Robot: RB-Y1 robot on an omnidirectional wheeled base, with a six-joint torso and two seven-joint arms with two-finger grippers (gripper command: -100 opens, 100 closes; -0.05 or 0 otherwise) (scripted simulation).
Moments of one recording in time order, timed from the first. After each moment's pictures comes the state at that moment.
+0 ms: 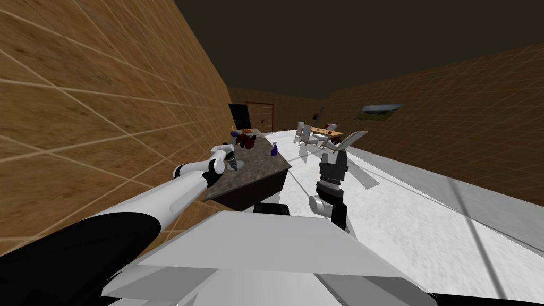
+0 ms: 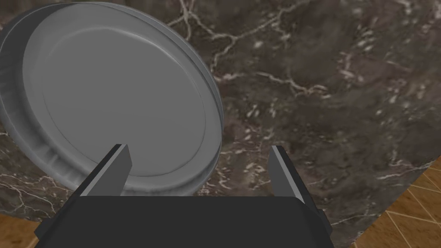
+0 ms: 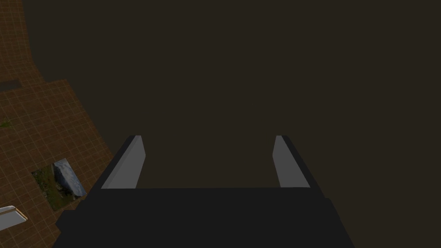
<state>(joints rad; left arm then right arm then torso) -1.00 0.55 0.47 -0.42 0.01 1.45 0.26 0.46 0.01 -0.03 -2.25 -0.08 -0.61 0.14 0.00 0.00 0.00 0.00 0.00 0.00</state>
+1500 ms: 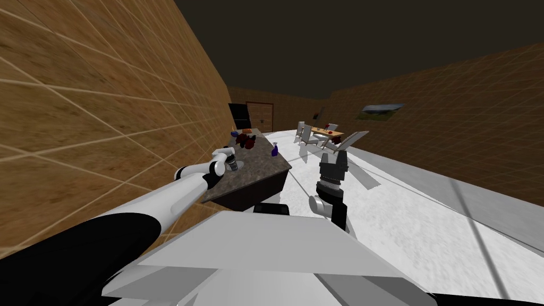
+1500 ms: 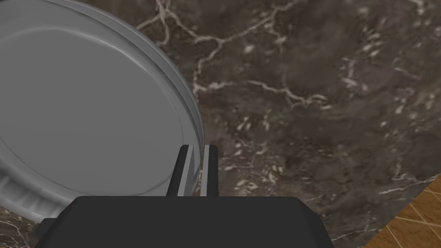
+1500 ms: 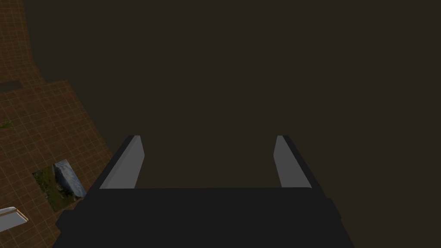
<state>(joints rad) -0.96 0.54 0.48 -0.39 0.02 1.43 0.26 0.46 0.01 -0.03 -2.25 -0.08 -0.61 0.14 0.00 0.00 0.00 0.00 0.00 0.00</state>
